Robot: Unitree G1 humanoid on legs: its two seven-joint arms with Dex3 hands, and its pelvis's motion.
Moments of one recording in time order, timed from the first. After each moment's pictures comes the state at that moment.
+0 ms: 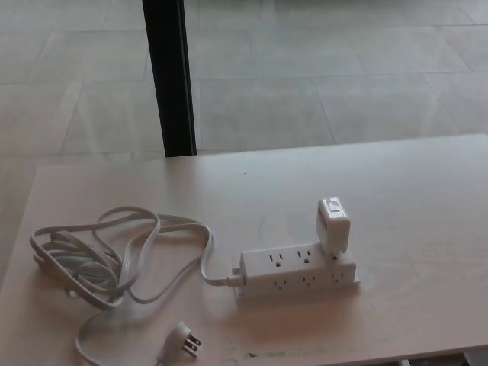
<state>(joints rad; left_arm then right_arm) 0.05 0.58 0.30 1.10 -0.01 -0.08 -0.06 0.24 -0.51 -0.62 0.95 0.14 0.01 0.13</state>
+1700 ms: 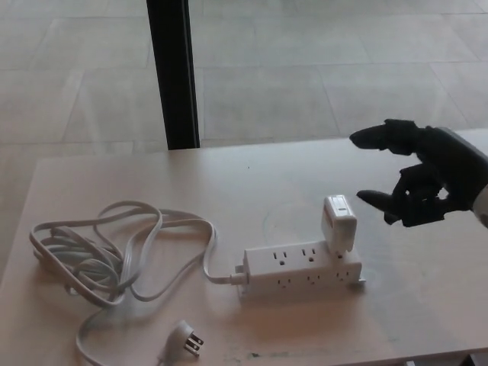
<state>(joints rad) 0.01 0.60 0.41 1.19 -0.06 -0.12 -0.07 -0.63 -0.65 0.35 0.05 -0.03 0.41 0.26</state>
